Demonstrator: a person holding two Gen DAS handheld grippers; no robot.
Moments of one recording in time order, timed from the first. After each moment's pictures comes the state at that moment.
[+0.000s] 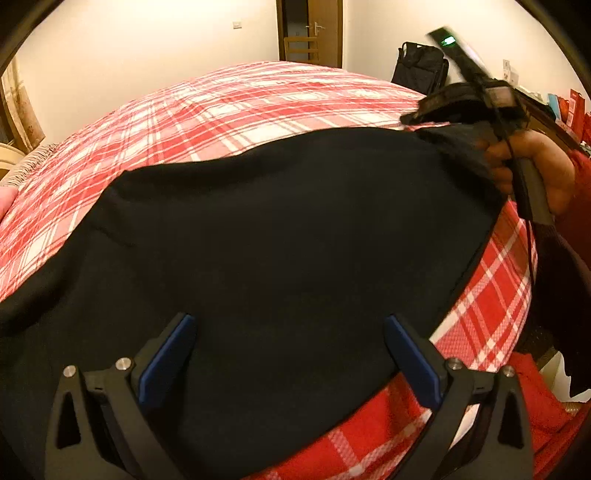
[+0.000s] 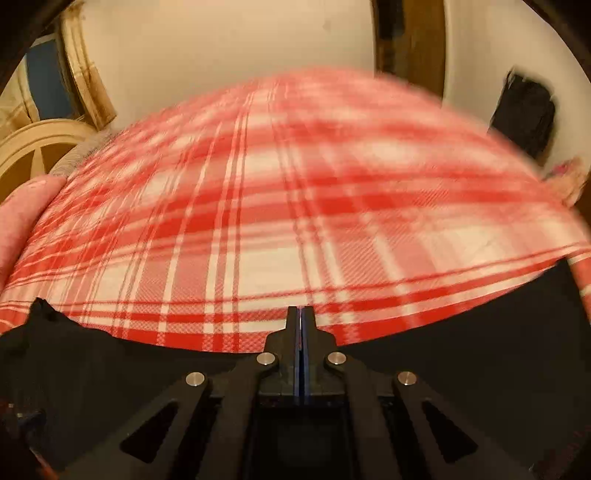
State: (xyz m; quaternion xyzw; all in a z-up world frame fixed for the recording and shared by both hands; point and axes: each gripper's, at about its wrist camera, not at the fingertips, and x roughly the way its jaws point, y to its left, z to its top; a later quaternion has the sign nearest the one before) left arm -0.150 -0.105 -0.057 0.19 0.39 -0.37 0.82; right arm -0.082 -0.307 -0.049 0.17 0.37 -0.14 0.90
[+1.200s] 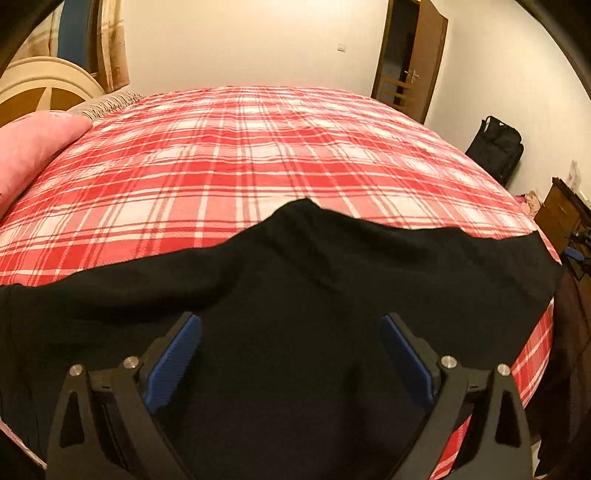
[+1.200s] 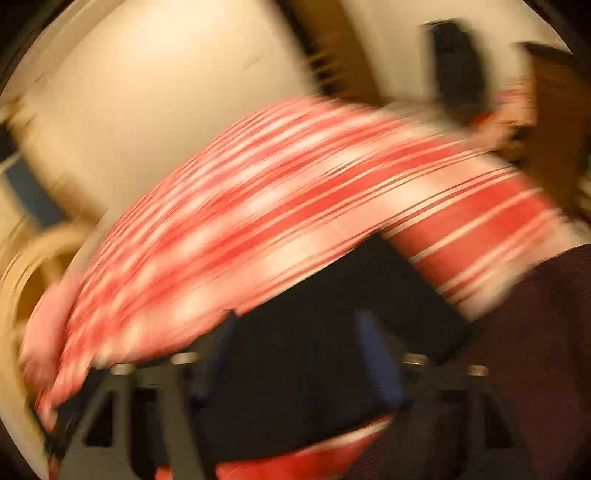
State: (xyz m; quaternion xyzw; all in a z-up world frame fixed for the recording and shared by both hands) left arm -0.091 -0.020 -0.018 0.05 0.40 -0.26 0.88; right arm -0.244 -0.482 0.001 0.30 0.30 -0.28 0.86
